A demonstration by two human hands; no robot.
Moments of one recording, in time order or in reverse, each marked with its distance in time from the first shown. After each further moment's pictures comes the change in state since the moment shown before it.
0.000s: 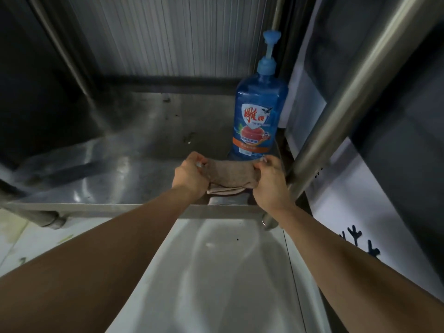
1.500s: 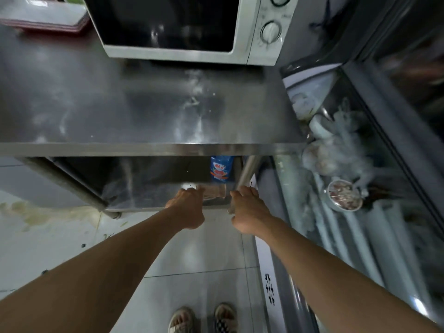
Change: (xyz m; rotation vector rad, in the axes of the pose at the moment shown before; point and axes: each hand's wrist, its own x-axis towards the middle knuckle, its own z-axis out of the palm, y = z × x) left_hand -0.257 0.319 -0.295 0.739 -0.551 0.143; right_hand -0.155 -0.264 -0.425 -0.333 -0.593 0.019
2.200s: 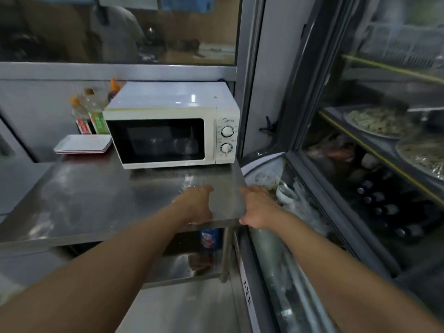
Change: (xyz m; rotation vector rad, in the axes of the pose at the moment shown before) left_hand -0.116 0.129 -0.214 0.097 0.261 0.163; right_hand -0.124 0.007 -0.230 0.035 0.293 0.014
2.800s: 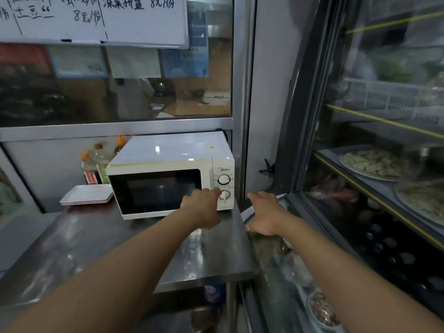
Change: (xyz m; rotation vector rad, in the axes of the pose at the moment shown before) left_hand 0.045 0.051 -0.090 0.159 0.202 0.012; right_hand 0.039 0.028 -0.097 0.003 0.097 -0.022
